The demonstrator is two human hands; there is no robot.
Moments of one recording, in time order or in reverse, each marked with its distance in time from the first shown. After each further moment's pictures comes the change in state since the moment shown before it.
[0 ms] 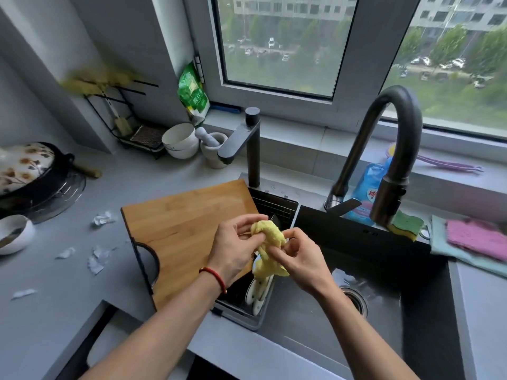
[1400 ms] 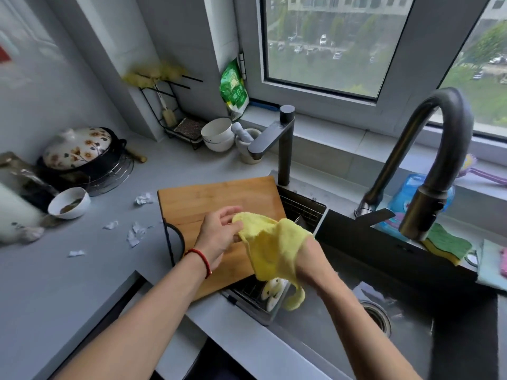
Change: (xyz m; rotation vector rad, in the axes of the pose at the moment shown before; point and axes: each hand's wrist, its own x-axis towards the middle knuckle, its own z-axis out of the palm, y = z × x) left_hand -0.002 0.002 -0.050 -0.050 0.283 -0.214; right_hand 0.010 -0.047 0.011 -0.380 -0.298 -0.025
